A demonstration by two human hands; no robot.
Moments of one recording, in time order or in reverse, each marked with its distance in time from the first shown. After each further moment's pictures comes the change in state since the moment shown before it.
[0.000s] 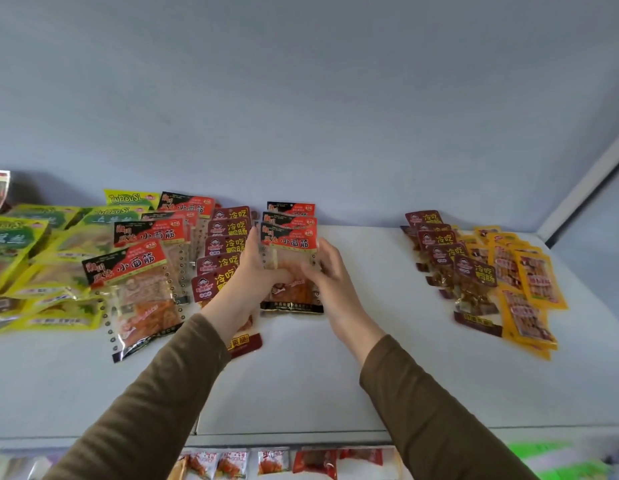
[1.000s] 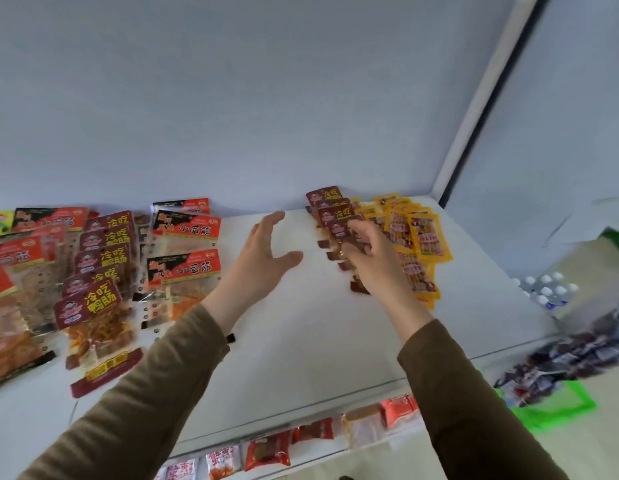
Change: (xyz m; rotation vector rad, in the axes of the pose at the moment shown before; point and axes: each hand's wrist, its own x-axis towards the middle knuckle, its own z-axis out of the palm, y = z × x) left_hand -0.004 0.044 0.161 0.435 -0.123 0.262; right_hand -0.059 -0.035 -0.210 -0.471 0.381 -0.104
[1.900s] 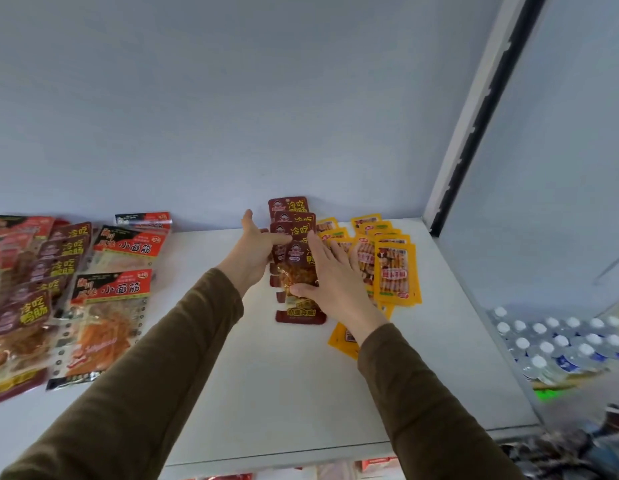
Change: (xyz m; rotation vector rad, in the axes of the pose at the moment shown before) left_hand 0.130 0.036 0.104 -0.659 0.164 -0.449; right_hand 0.089 0.071 -0.040 -0.680 -0.350 -0.308
